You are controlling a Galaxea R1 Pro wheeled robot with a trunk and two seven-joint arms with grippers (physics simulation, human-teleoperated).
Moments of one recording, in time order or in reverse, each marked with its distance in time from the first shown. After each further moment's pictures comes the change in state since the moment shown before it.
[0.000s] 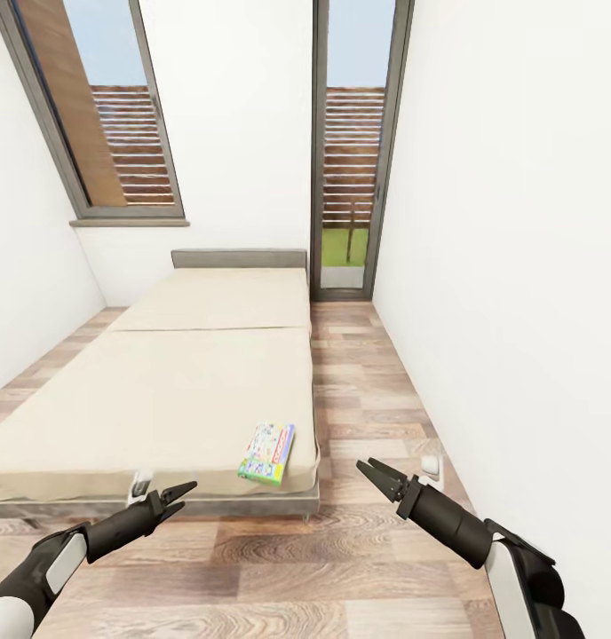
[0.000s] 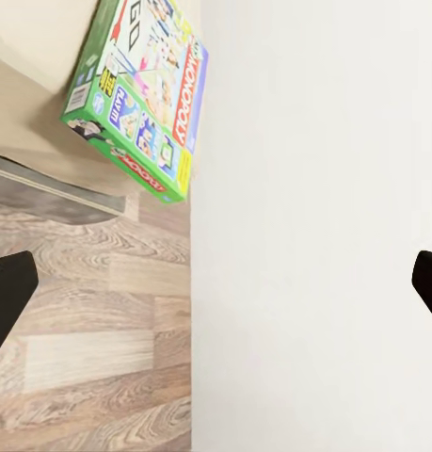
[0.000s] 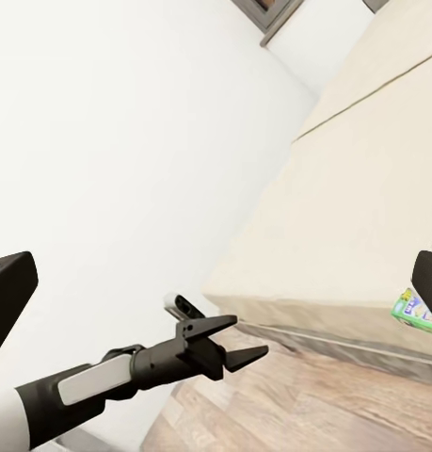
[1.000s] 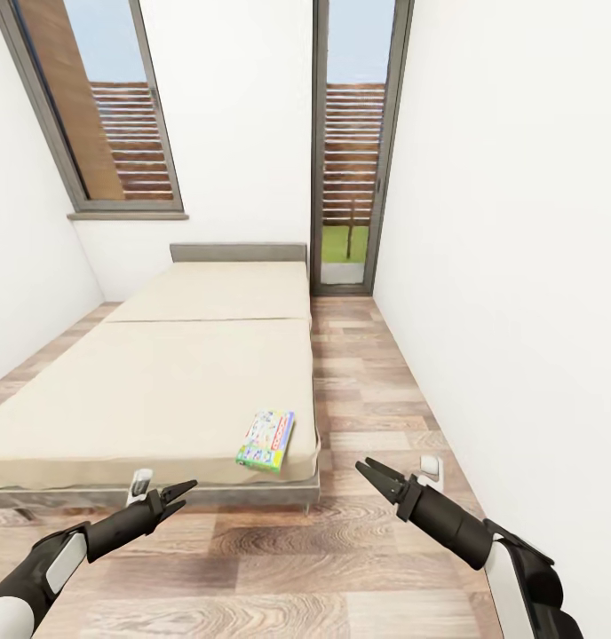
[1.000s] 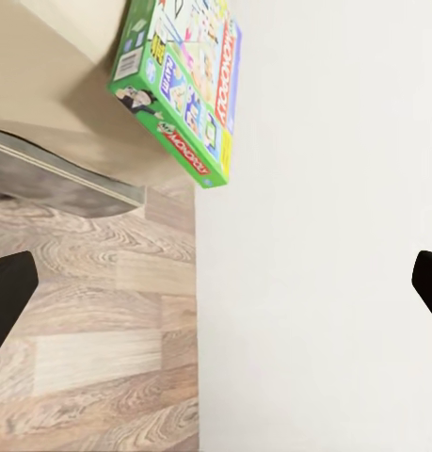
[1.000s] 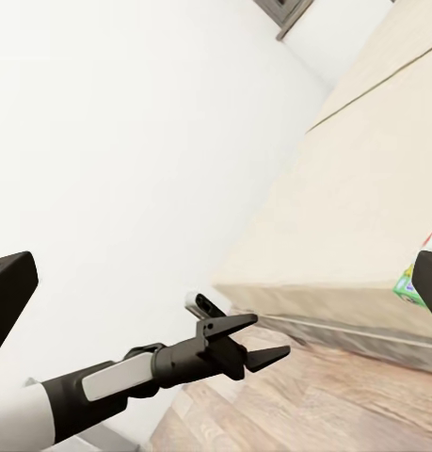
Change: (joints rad) left arm 0.000 0.000 -0.001 -0.002 0.008 0.004 -0.017; right arm 0.000 0.007 -0.001 -0.001 -0.002 0.009 0.044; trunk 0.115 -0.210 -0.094
